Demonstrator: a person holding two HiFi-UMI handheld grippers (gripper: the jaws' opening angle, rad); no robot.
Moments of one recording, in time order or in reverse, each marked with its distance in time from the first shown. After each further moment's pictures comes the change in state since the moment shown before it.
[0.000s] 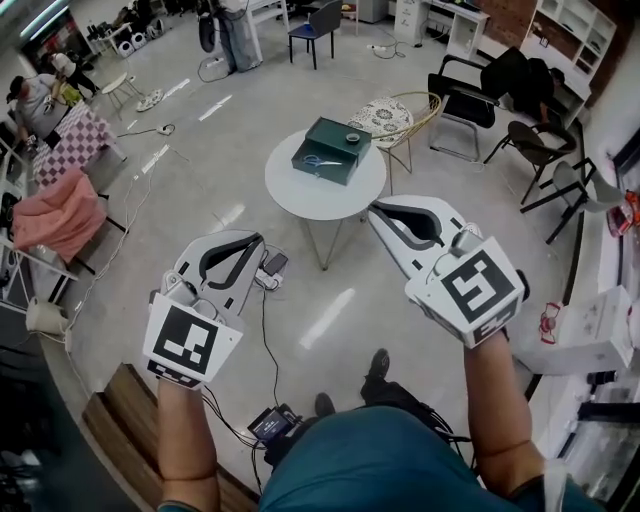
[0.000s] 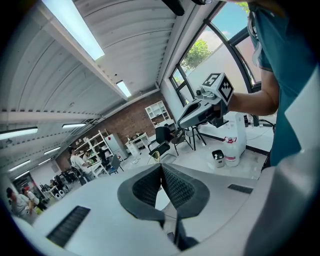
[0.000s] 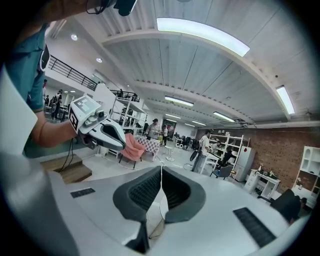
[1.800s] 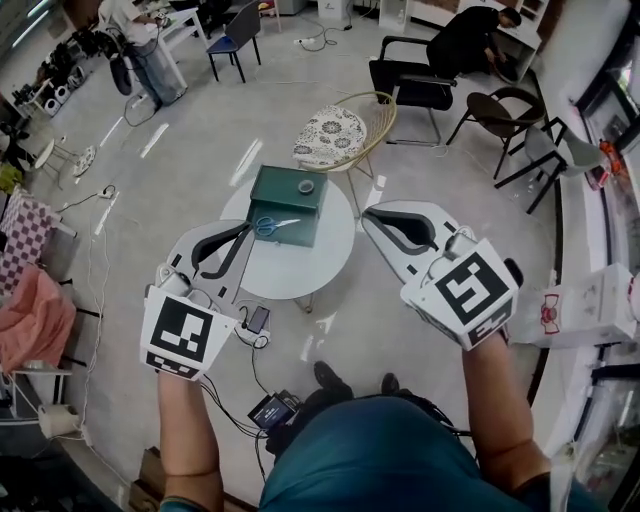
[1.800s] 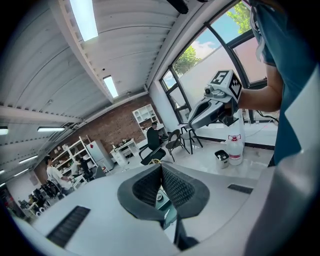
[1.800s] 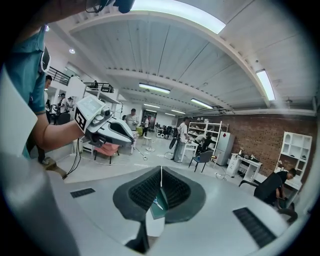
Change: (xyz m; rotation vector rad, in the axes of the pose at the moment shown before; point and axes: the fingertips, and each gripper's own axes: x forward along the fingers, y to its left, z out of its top) left arm 0.364 0.216 0.012 0.071 -0.078 -0.177; right arm 0.171 -0.317 -0.094 0.134 0.121 -0.194
